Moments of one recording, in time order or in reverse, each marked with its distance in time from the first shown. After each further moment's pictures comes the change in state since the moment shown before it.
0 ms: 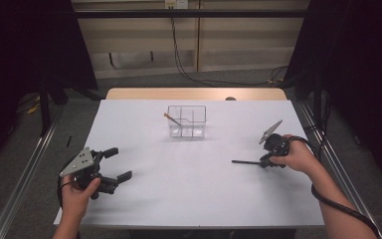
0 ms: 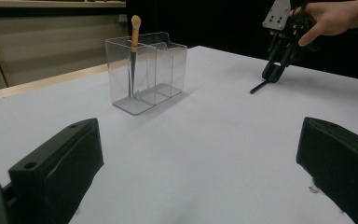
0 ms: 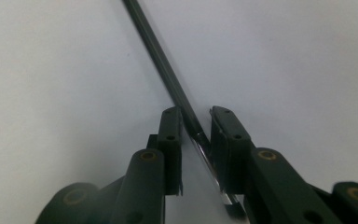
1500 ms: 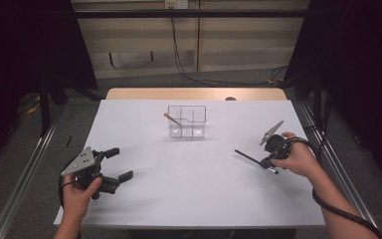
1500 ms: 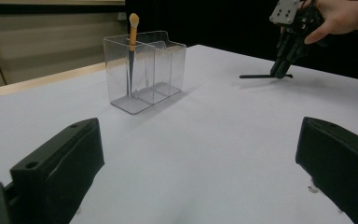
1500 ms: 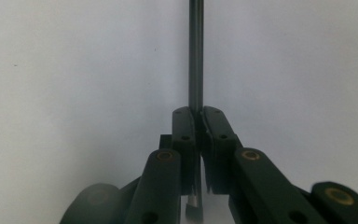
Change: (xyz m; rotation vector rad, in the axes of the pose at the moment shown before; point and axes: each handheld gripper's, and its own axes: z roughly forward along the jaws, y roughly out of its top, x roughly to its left) left arm -0.002 0.001 0.003 0.010 -0.002 -0.008; right arm 0.014 0.001 -0.014 0.008 -0.002 0.004
